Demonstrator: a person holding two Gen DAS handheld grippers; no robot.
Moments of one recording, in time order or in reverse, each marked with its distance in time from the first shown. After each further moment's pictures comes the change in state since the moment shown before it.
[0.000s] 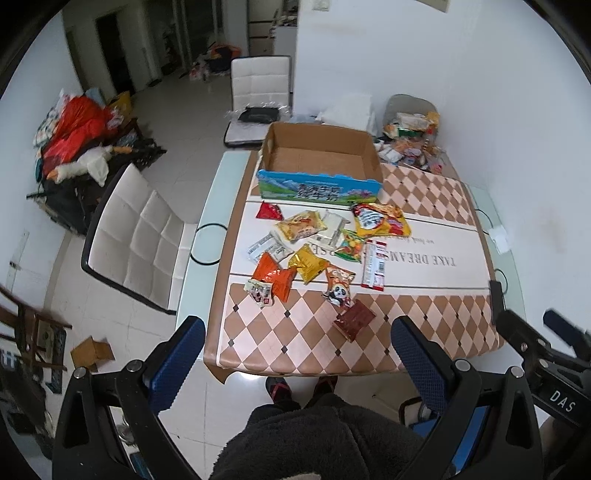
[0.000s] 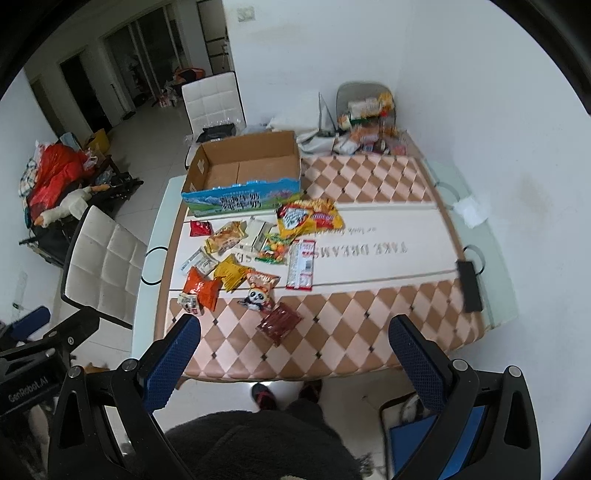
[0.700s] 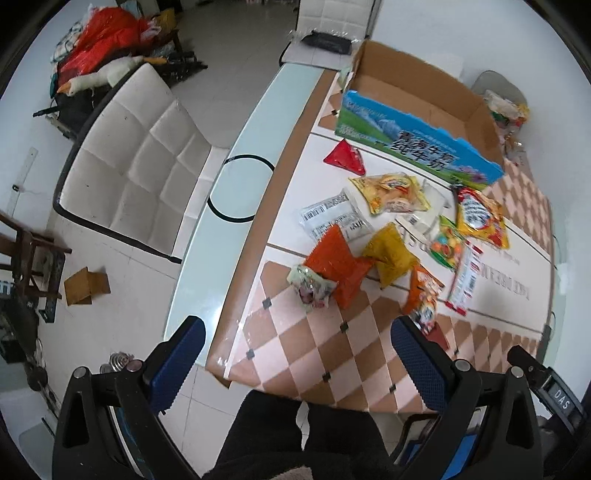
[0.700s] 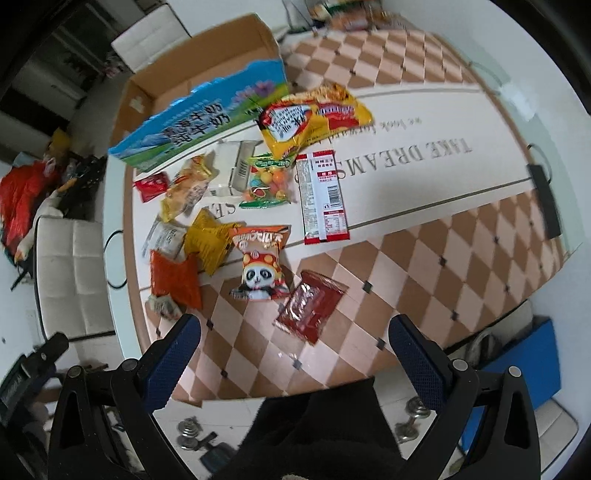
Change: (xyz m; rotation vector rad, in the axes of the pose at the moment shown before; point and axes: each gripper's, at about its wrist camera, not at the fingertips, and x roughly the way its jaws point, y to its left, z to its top) left arm 0.210 0.102 0.027 -0.213 0.253 0.090; right arm 0.272 0.021 0.008 0.237 0.329 0.044
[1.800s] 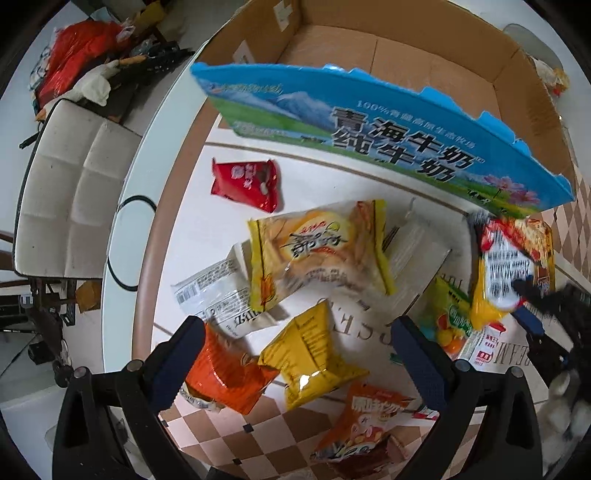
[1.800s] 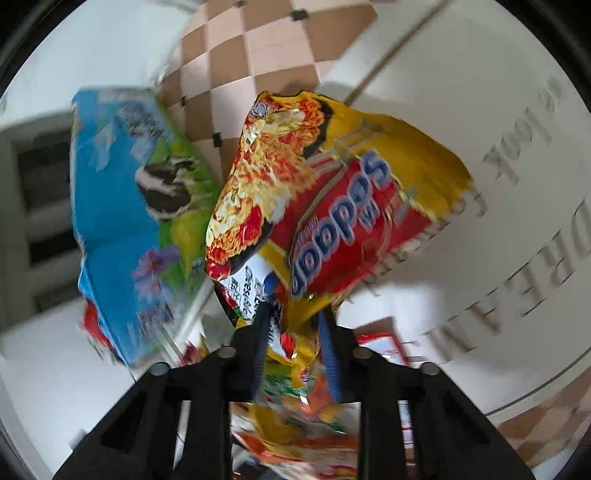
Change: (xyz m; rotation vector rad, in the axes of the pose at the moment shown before) left arm 0.148 -0.164 0.115 0.043 0.124 0.156; right arm 0.205 -0.080 0.228 0.442 0.220 0.465
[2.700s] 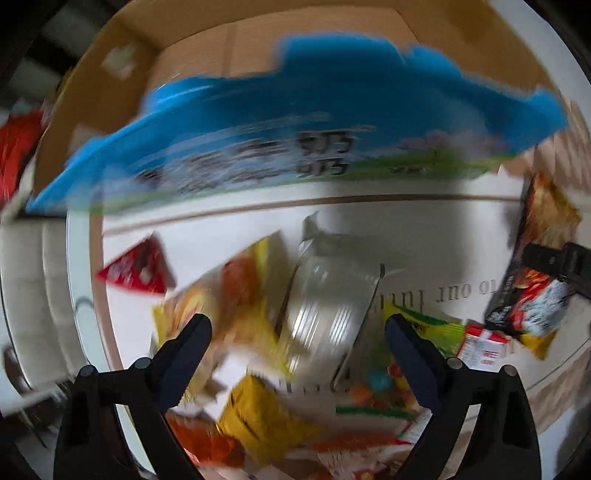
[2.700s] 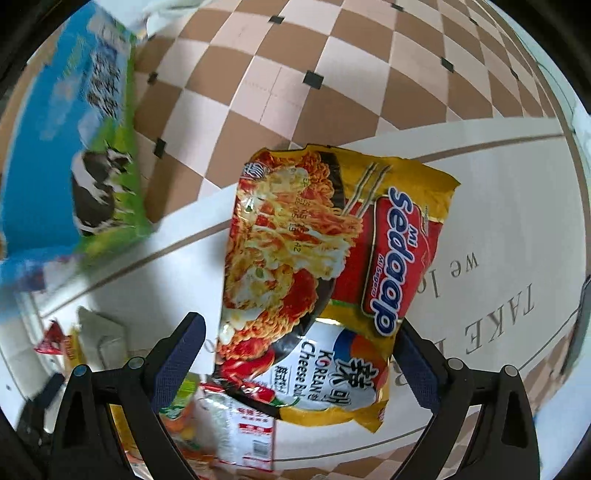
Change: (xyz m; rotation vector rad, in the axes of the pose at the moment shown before) left arm 0.047 -0.103 0.037 0.391 0.020 0.028; right arm 0.019 0.068 0.026 -0.334 -0.033 -0.585
